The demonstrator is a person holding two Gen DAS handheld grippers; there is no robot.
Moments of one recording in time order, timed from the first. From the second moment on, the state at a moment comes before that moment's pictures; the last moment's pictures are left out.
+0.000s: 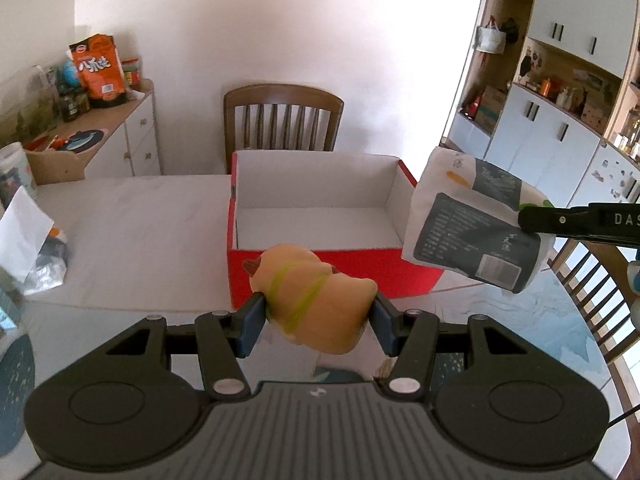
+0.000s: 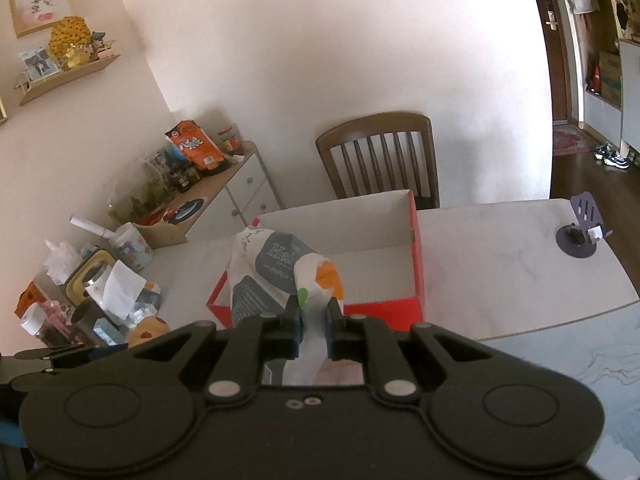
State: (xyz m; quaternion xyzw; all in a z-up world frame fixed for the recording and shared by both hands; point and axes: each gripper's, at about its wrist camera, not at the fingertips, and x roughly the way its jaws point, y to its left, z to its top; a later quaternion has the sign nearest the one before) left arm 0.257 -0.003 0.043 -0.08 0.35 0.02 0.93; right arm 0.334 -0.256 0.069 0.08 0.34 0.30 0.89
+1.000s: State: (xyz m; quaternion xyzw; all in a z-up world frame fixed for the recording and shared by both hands) left arm 0.379 0.021 0.011 -0.06 0.36 0.00 0.93; right arm 0.415 -0.194 0.029 0.04 0.36 0.24 0.90
